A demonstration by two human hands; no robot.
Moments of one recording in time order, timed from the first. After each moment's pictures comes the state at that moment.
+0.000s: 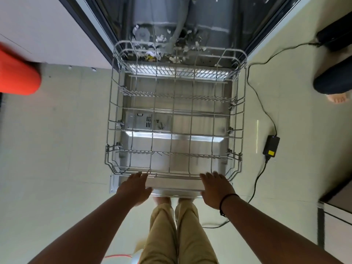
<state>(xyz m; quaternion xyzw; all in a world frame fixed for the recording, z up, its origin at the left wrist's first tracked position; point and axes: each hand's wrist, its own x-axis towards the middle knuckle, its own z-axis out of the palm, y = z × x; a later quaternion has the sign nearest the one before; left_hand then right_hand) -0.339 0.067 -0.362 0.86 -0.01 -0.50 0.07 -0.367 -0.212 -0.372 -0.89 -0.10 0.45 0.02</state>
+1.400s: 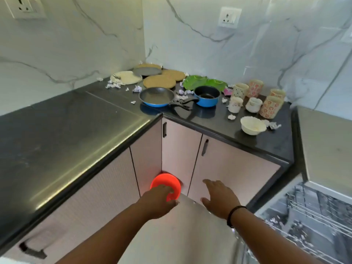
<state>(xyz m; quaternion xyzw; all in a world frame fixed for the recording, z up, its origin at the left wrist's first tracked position) -0.190 0.642 0.048 0.96 0.07 -0.14 0.22 -0.094 0.424 0.038 -0.95 -0.27 0.11 0.06</state>
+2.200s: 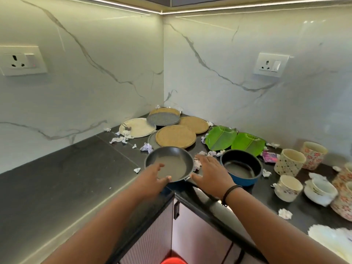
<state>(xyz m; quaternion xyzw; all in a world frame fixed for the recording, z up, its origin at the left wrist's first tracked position) 0.137 0.848 0.150 0.92 0.20 0.07 0.33 0.257 0.658 0.171 -0.91 -0.36 0.00 0.20</state>
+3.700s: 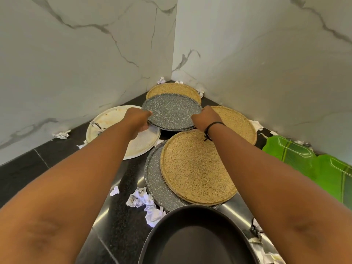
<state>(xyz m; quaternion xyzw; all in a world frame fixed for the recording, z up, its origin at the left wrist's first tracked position) 0.511 1.172 0.094 0.63 0.40 0.12 0.65 0.630 0.991 0.108 -0.94 -0.13 0.15 0.28</state>
